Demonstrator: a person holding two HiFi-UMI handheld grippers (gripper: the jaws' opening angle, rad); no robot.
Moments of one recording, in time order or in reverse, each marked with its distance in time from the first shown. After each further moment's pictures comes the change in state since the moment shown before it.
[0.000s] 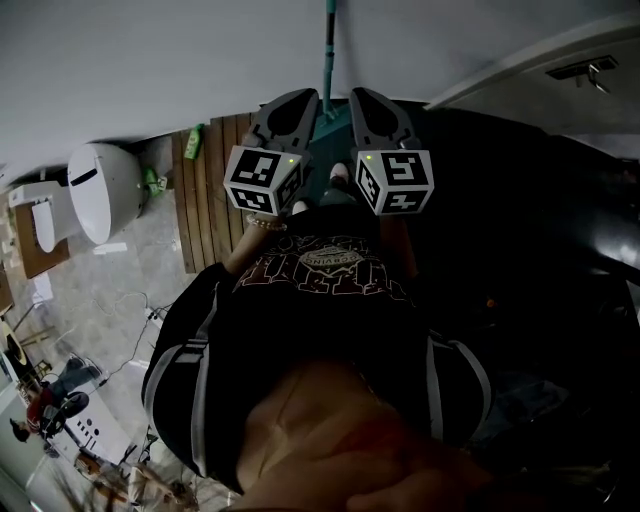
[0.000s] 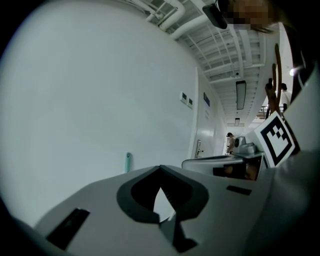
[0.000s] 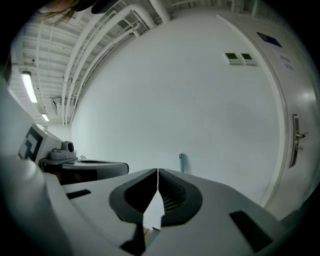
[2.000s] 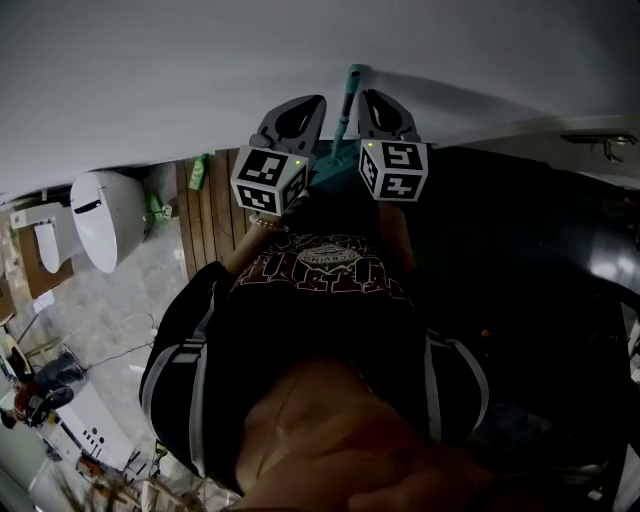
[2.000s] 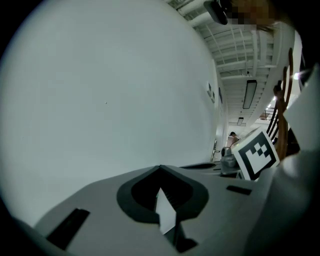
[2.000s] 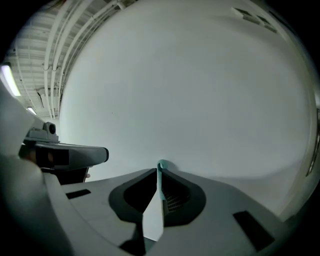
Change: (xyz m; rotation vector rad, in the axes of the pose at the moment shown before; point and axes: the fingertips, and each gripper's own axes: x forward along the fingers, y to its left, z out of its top) left arm 0.161 0.154 0.038 -0.012 0.048 -0.024; right arm 0.229 -0.102 0.015 0.000 0.096 -0.078
